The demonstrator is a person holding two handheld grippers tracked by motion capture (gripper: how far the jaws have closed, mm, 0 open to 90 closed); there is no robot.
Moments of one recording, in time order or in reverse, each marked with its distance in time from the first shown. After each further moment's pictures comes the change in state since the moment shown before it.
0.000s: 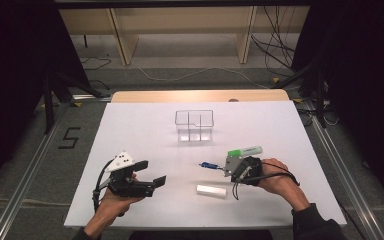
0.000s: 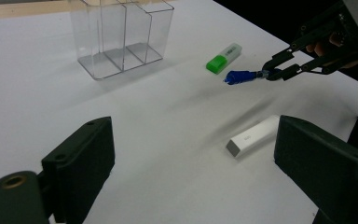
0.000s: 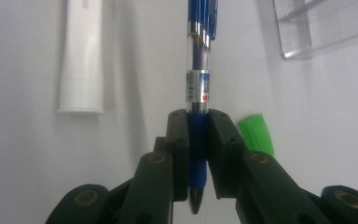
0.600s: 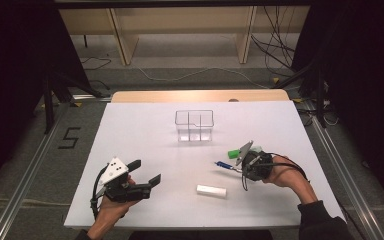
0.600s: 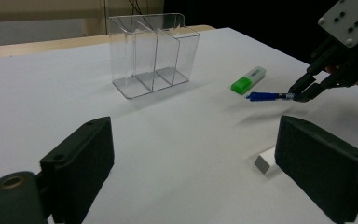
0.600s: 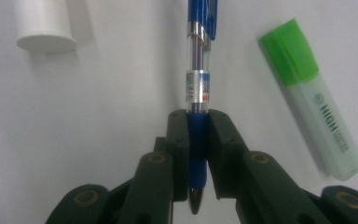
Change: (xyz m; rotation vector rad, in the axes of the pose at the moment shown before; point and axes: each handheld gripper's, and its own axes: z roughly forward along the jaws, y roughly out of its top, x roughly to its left) left arm 0.003 -0.023 -0.007 -0.155 0.104 0.026; right arm -0.028 -0.037 0.015 0.148 0.188 0.219
